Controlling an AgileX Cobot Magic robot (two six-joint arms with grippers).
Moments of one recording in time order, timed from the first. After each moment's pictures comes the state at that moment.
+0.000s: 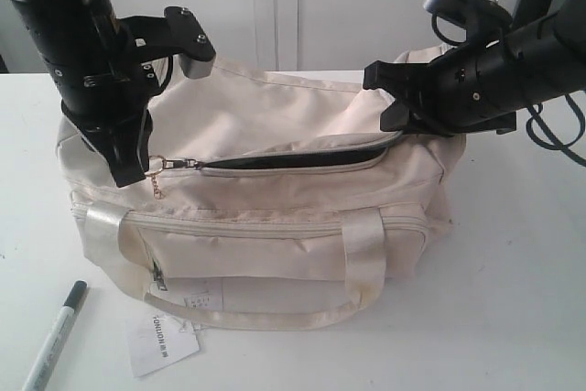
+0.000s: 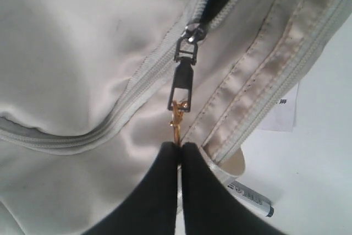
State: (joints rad) left arm -0.44 1.64 -1.49 0.04 1.32 0.60; right arm 0.10 1.55 -1.07 0.69 0.54 -0.28
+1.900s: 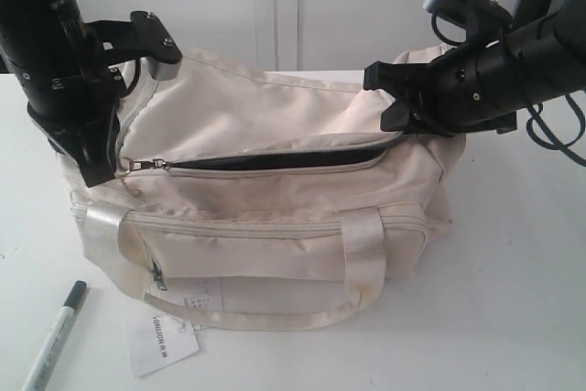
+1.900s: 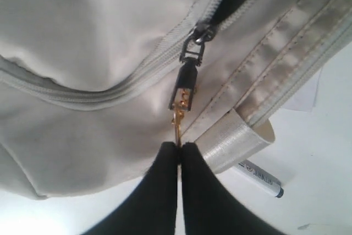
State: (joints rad) left arm -0.36 1.61 -1.44 0.07 1.32 0.59; right arm 0.10 1.55 -1.07 0.69 0.54 -0.28
